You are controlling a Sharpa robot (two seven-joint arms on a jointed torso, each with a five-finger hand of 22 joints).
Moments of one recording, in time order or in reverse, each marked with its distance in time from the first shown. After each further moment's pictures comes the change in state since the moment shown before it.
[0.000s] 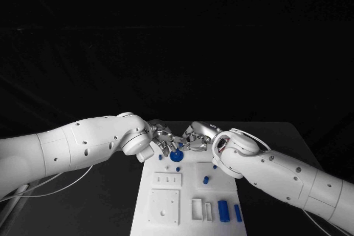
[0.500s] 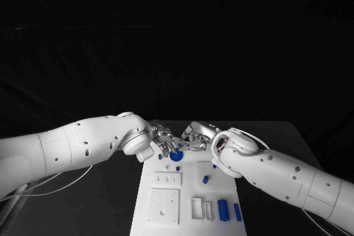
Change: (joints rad) left arm -0.002 0.008 0.000 -0.007 -0.016 0.020 -0.004; left_hand 0.020 0.027 -0.001 -0.040 0.041 -0.004 -0.003 0.000 0.001 0.000 0.000 0.000 -0.005 0.000 0.000 0.003 0.000 0.000 0.000 0.000 0.004 0.008; right arm 0.000 0.002 0.000 0.001 -0.001 0.005 0.001; right_hand 0.000 0.000 -0.003 0.003 0.000 0.000 0.000 0.000 0.000 0.000 0.000 0.000 0.000 0.000 0.000 0.000 0.000 0.000 0.000 0.000 0.000 0.000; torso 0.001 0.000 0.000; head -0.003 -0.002
